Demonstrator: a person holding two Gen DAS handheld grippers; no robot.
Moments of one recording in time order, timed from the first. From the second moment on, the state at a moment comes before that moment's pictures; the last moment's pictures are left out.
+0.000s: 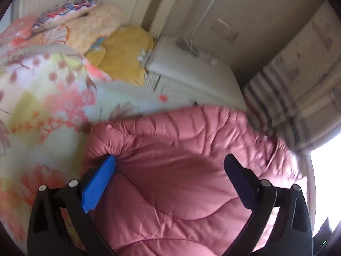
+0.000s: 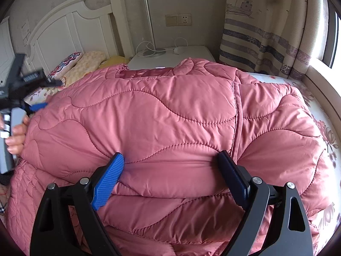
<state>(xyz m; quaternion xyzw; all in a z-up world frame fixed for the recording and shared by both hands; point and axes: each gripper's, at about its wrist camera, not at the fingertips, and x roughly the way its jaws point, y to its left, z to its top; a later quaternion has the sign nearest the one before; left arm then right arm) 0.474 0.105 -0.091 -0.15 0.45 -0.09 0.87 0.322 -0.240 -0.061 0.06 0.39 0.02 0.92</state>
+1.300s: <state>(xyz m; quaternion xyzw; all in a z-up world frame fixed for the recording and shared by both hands) 0.342 0.021 -0.105 0.03 0.40 -0.08 0.91 0.305 -0.238 -0.018 0.01 0.35 -0.01 0.93</state>
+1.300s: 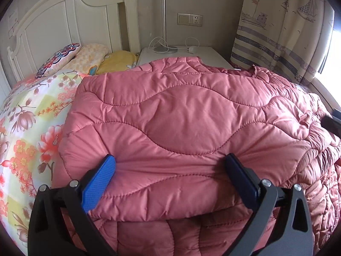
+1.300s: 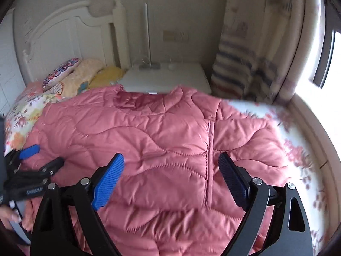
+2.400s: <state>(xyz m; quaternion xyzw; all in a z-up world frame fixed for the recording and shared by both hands) 0.215 0.027 -0.114 0.10 0.41 -0.06 0.90 0.199 -0.244 -0.060 0.01 0.43 0.02 0.90</state>
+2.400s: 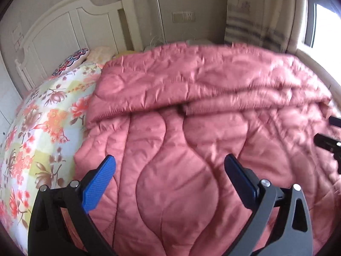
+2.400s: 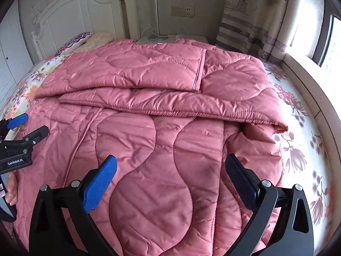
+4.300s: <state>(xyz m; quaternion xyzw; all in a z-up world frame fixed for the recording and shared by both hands) 0.038 0.142 -0.101 0.03 0.38 0.01 0.92 0.019 -0.266 -0.062 -0.05 0.40 0.02 0.92</state>
